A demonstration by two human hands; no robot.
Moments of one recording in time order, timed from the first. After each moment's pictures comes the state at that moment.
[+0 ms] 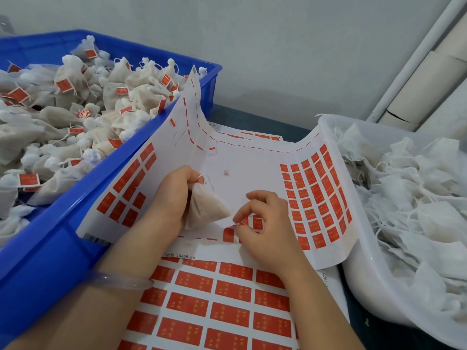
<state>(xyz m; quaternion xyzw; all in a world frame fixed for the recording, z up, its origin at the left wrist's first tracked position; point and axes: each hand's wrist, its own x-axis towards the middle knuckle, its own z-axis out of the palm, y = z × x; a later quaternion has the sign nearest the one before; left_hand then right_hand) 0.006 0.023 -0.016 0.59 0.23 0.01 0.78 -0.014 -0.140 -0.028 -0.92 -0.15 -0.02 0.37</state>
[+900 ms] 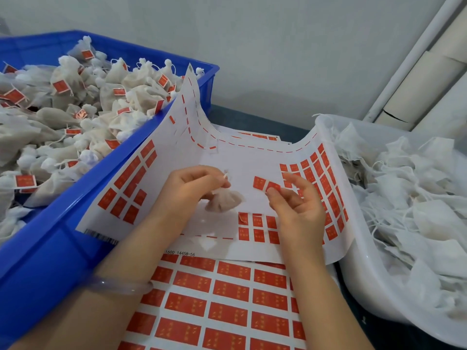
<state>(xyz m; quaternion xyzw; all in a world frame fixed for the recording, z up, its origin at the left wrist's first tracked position) -0.006 0.017 -0.004 0.70 0.00 0.05 0.71 -0.007 -0.153 -0.019 -0.72 0.01 -0.15 0.68</state>
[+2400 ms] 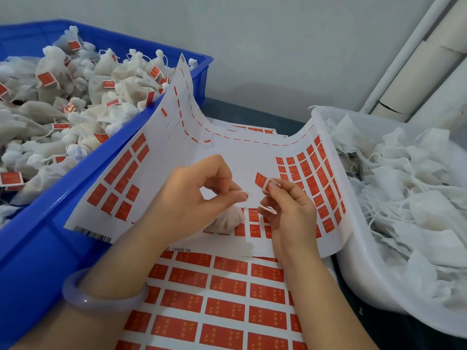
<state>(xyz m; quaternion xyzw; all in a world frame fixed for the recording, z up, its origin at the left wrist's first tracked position) -0.021 0.010 0.007 0.83 -0.19 0.15 0.51 -0.003 -0.152 -0.029 -0.66 0.09 -0.10 0.74</state>
